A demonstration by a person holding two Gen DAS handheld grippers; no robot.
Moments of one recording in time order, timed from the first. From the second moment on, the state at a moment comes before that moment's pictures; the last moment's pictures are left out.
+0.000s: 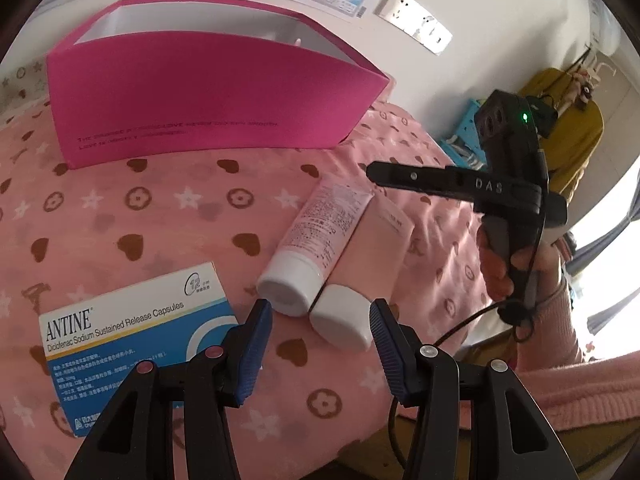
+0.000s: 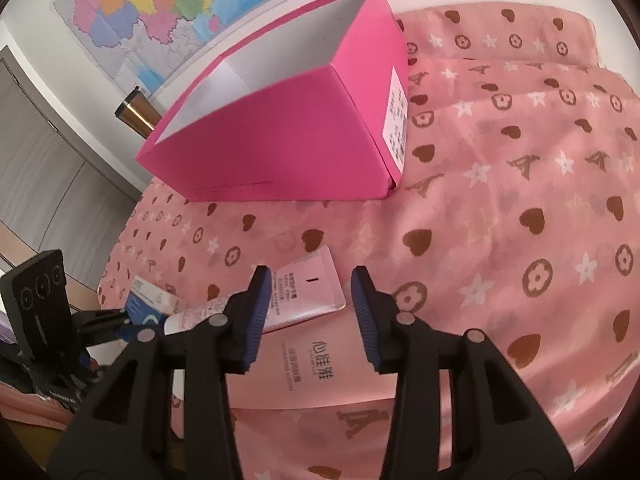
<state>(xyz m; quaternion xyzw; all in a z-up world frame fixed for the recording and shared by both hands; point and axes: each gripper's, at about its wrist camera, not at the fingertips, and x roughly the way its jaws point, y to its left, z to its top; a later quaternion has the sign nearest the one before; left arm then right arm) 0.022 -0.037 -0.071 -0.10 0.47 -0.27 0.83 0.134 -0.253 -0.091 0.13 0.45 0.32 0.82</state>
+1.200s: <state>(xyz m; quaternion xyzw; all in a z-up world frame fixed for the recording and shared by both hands) 0.064 -0.041 -0.075 -0.10 0.48 -0.23 0.84 0.142 -0.246 -0.106 0.10 0.47 0.33 0.82</state>
